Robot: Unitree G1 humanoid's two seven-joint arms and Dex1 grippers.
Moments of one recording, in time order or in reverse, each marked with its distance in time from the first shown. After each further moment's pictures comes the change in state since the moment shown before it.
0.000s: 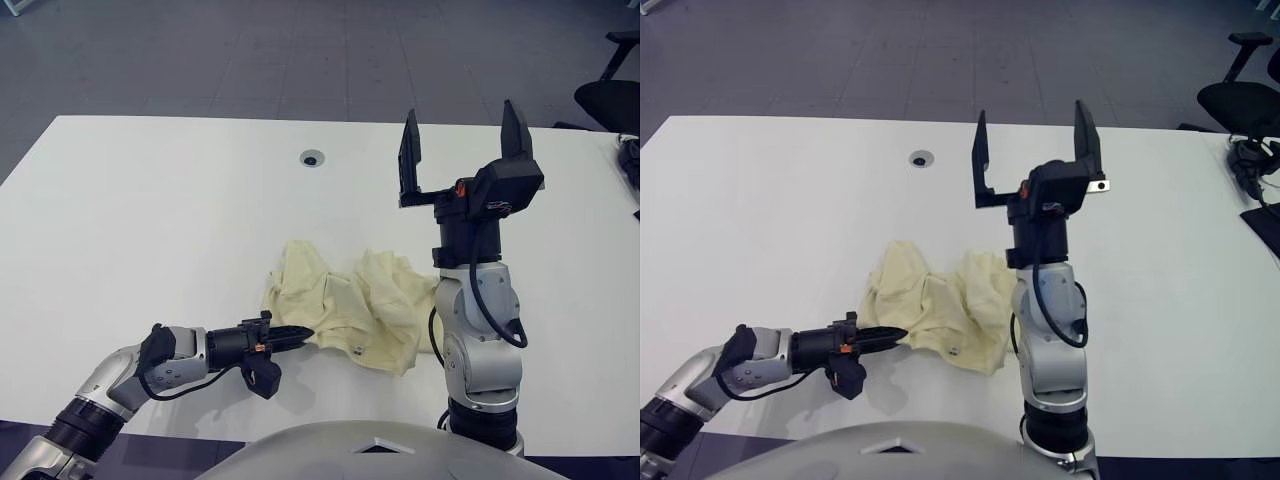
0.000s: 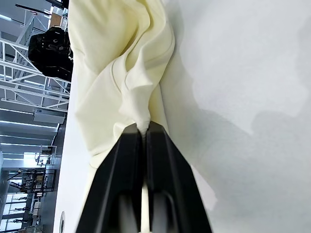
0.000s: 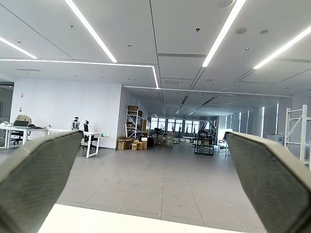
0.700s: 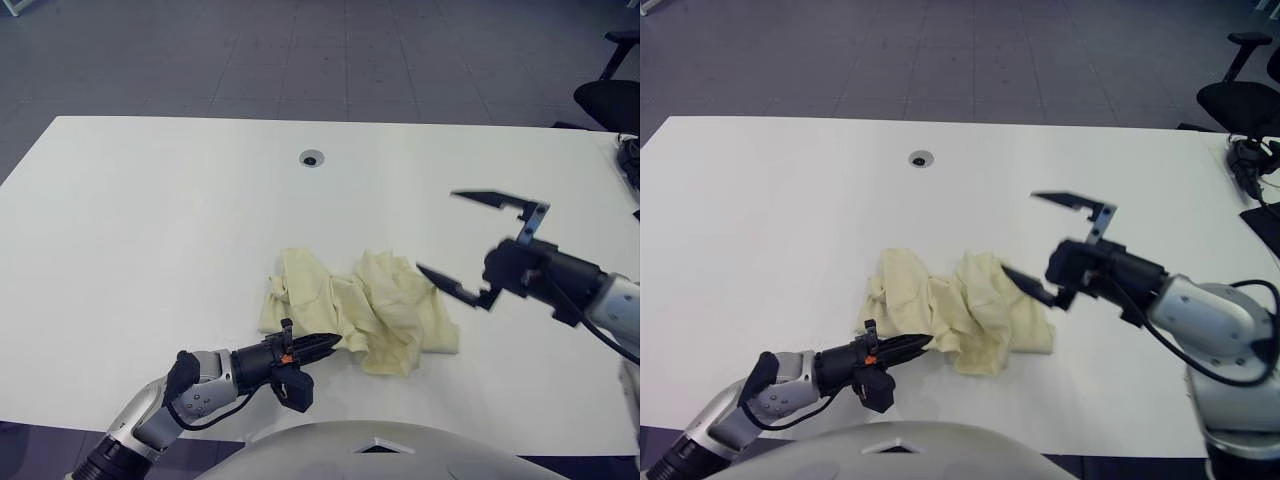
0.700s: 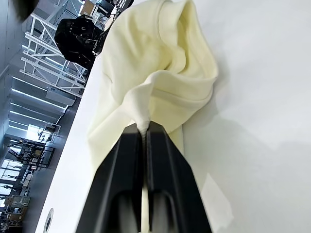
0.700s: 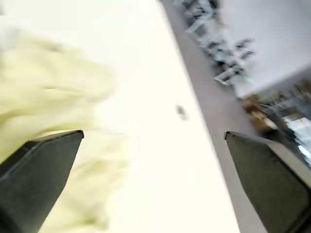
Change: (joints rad) left arm 0.160 -0.173 -0.037 -0.227 0.003 0.248 -0.003; right arm 0.289 -0.945 -0.522 -0.208 0.337 0.049 1.090
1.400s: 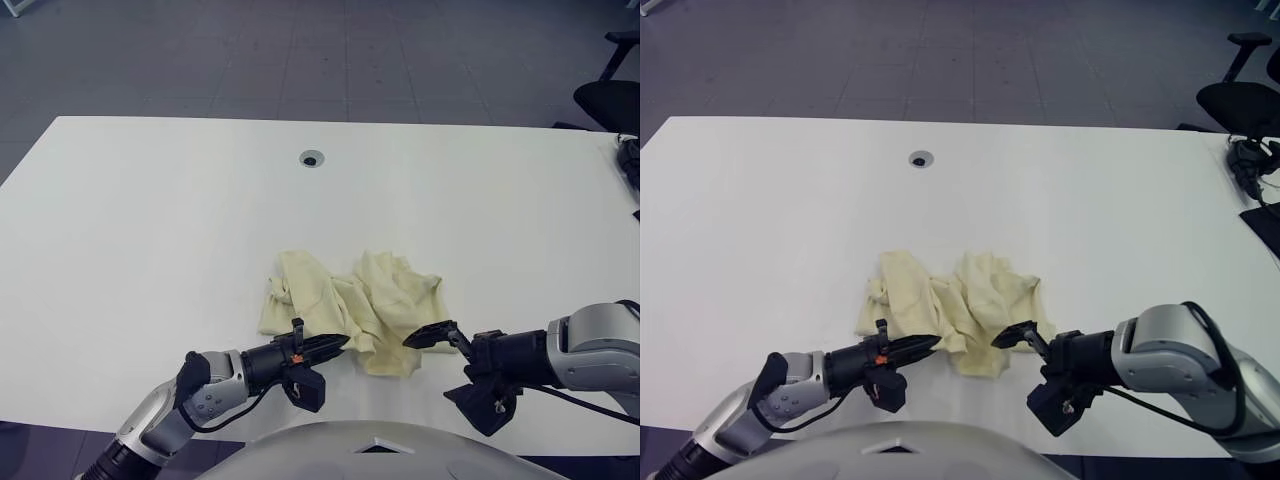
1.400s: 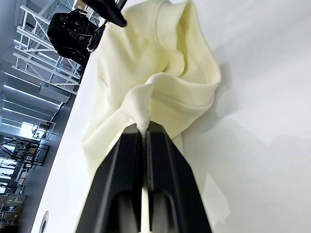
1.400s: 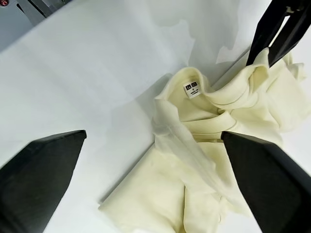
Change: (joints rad) left arm -0.007 -0.014 -0.030 -0.053 0.020 0.094 -0.040; right arm -0.006 -0.213 0.400 0.132 -0.377 -0.489 0.187
